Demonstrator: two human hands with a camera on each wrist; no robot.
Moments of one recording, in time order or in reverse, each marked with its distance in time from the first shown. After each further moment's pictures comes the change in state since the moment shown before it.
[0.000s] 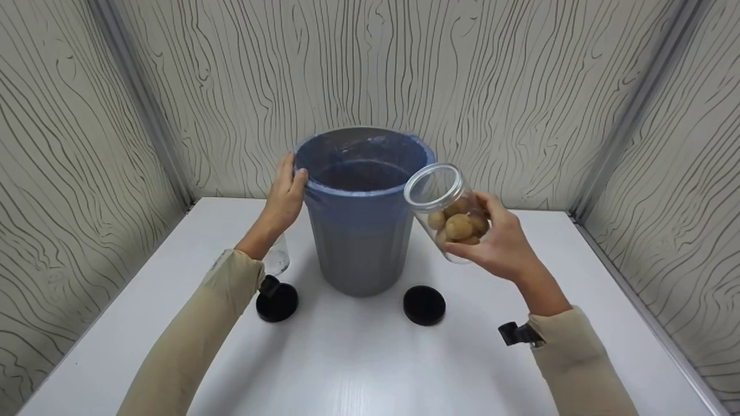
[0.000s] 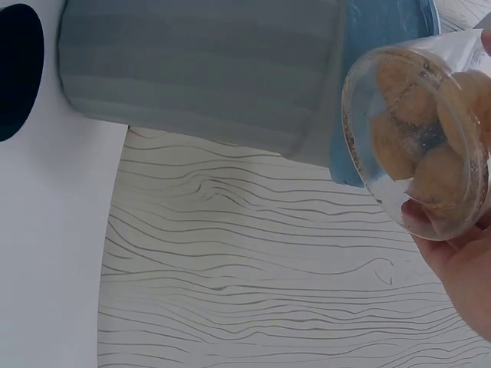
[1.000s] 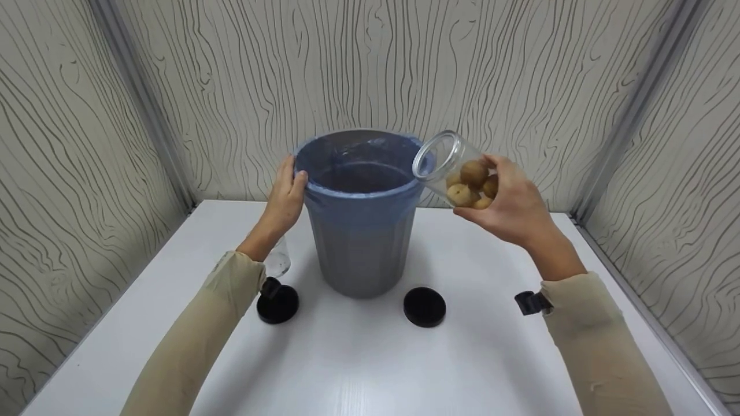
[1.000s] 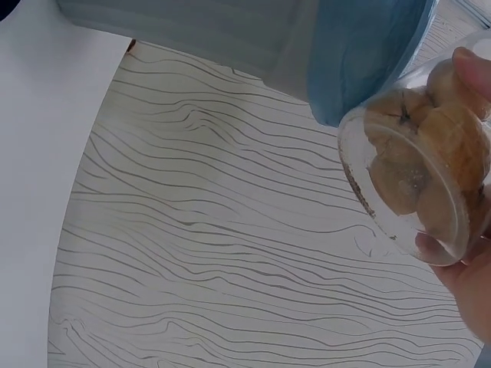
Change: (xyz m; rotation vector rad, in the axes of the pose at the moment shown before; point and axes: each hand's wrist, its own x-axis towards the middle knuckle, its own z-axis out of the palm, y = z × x) left_hand 0.000 0.000 0.001 0.027 0.019 0.012; right_hand 0.045 -0.012 -0.031 -0.176 -0.012 0.042
